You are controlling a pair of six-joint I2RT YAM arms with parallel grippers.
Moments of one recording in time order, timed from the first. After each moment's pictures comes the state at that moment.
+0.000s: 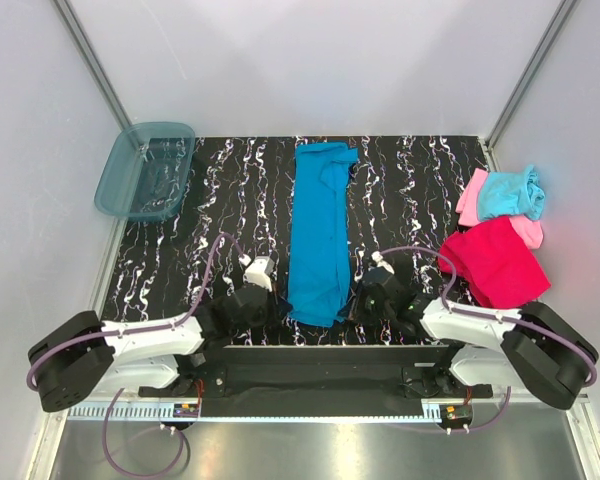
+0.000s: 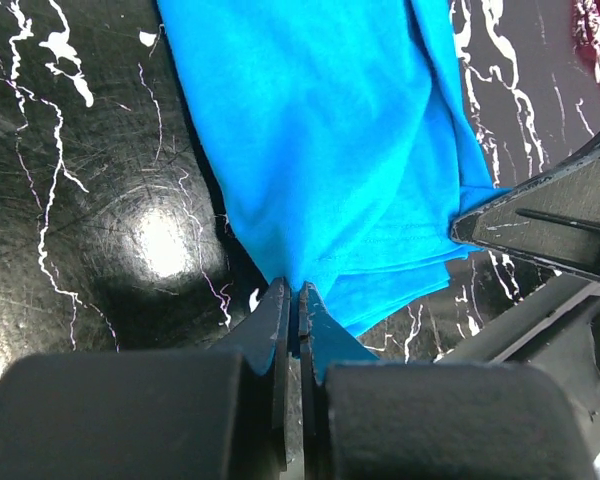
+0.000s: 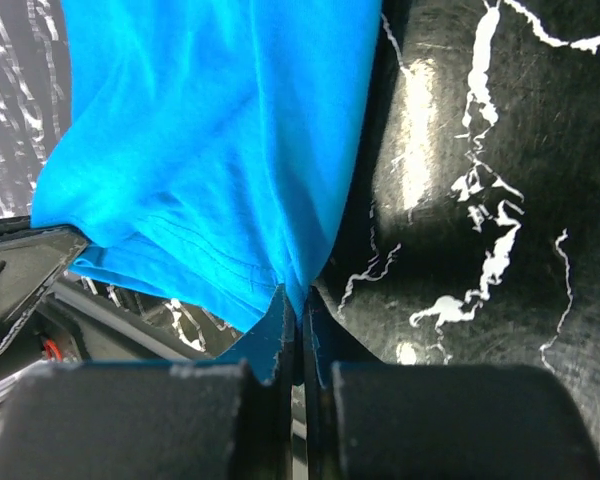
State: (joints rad) left arm -1.00 1.11 0.28 0.23 -0.22 -0.80; right arm 0.82 1.23 0.36 0.06 -0.04 1.03
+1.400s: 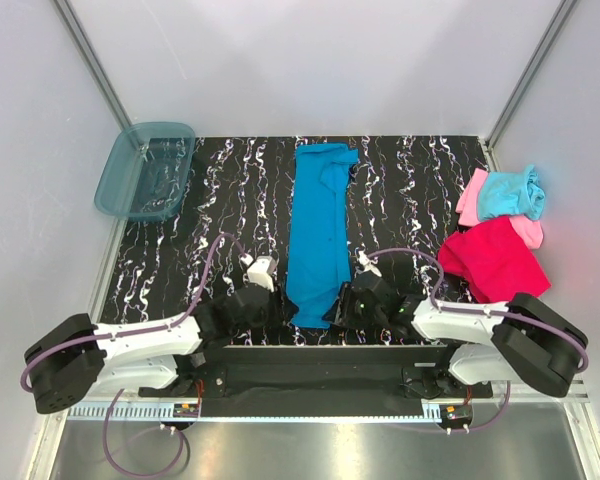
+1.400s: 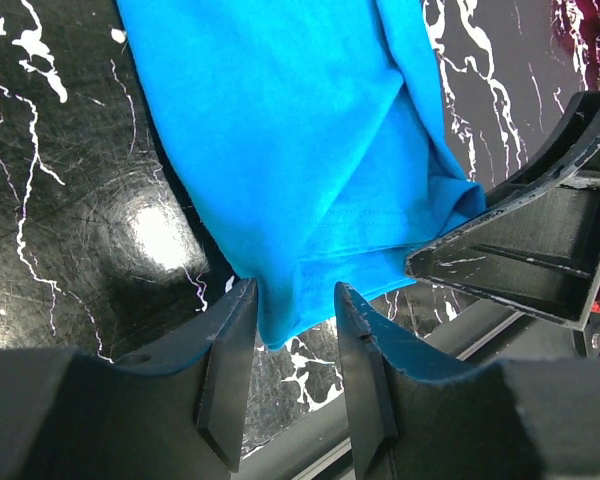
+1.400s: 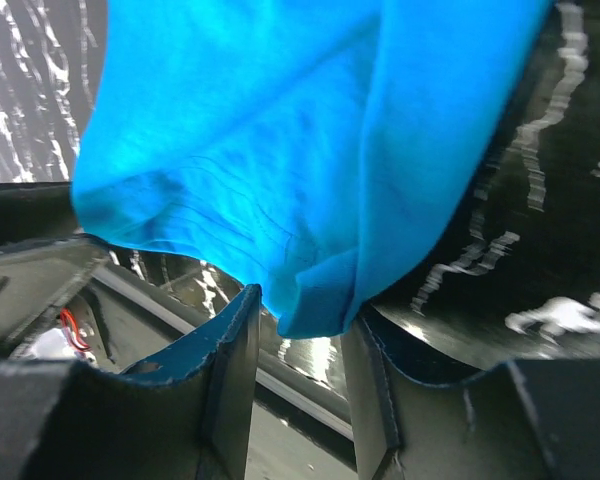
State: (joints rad) left arm -1.03 1.06 0.32 0.14 -0.22 -0.82; right arm 0.91 1.28 0.39 0.11 -0.05 1.07
